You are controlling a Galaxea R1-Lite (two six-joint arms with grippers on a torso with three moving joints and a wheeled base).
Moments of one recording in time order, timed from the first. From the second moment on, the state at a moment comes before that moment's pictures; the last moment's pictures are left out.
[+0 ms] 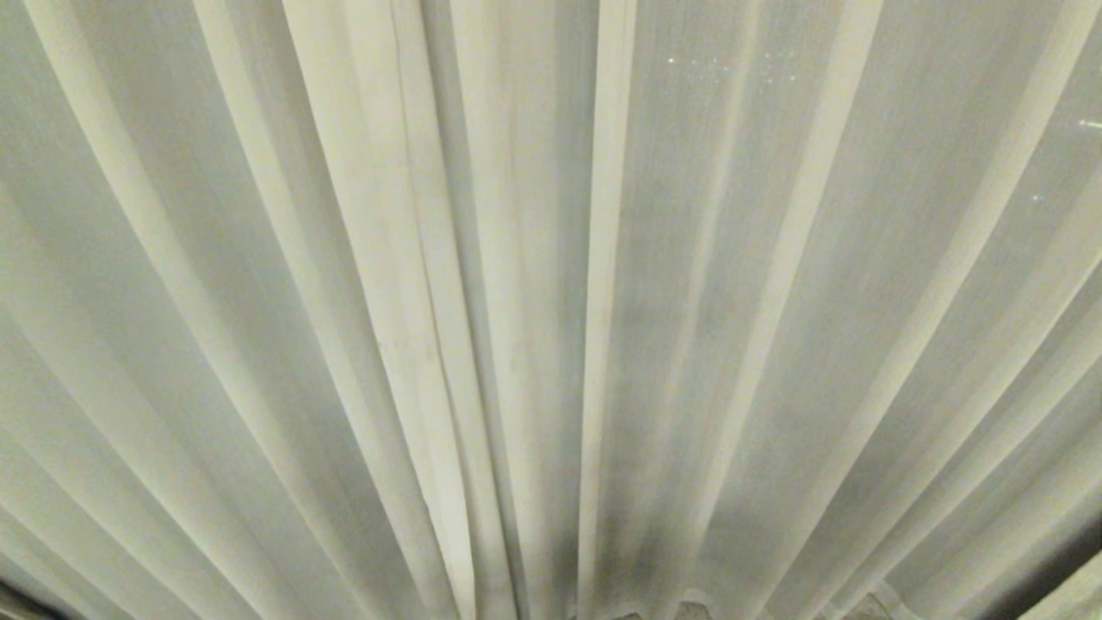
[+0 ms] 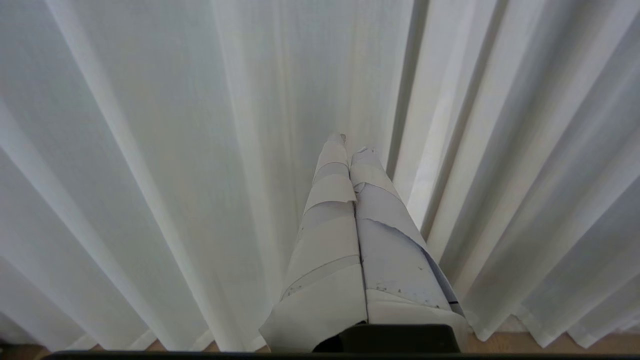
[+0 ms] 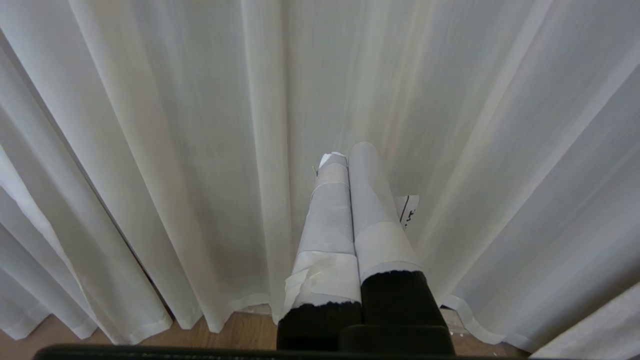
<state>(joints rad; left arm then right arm) 0.00 0.00 0.00 0.00 -0.01 -0.01 0.00 0.00 0.00 0.00 0.04 -0.07</state>
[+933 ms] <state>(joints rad) 0.00 0.00 0.00 0.00 0.00 0.05 0.00 0.00 0.00 0.00 0.04 -0.07</state>
